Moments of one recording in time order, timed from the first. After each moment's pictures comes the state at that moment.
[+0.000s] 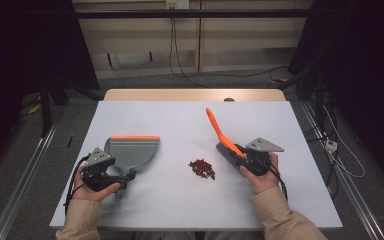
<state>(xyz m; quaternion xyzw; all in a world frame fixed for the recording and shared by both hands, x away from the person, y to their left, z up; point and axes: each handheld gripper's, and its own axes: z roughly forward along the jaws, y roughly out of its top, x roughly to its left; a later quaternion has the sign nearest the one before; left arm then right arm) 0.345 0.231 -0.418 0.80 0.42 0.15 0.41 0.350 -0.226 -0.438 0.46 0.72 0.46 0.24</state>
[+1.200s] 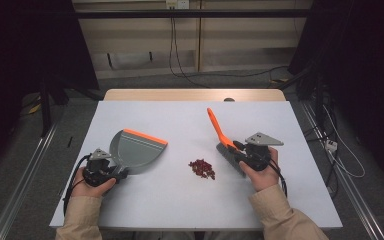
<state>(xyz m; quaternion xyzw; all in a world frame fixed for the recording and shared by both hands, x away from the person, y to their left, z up) 0.366 0.244 -0.436 0.82 0.45 0.10 0.33 0.355 -0.223 -0.422 0.47 0.72 0.45 0.24</state>
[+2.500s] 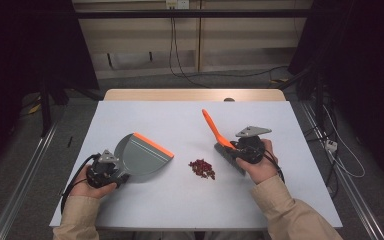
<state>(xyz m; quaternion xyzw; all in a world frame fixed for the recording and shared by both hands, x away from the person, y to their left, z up) 0.361 0.233 -0.425 0.87 0.37 0.10 0.29 0.372 -0.211 -0.406 0.45 0.79 0.36 0.20</state>
